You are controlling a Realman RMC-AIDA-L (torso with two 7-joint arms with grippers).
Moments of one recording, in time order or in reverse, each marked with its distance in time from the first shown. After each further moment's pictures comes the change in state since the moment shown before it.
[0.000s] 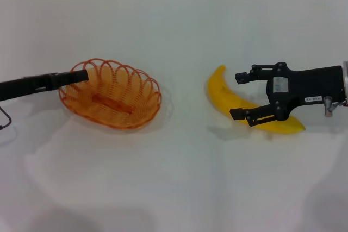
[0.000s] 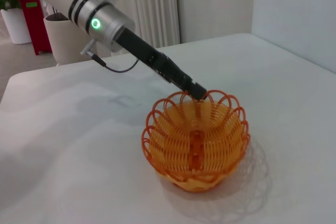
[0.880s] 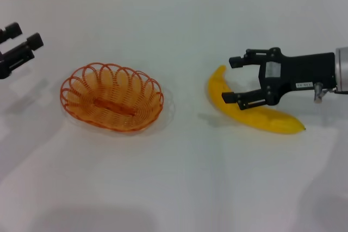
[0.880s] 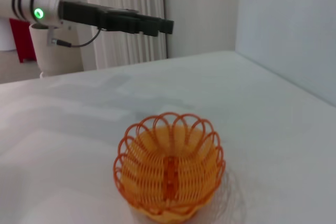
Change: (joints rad) left arm 0.219 -0.006 -0.001 0.128 -0.463 0.239 0.630; right arm 0.027 0.011 0.001 -0.001 0.040 0.048 -0.002
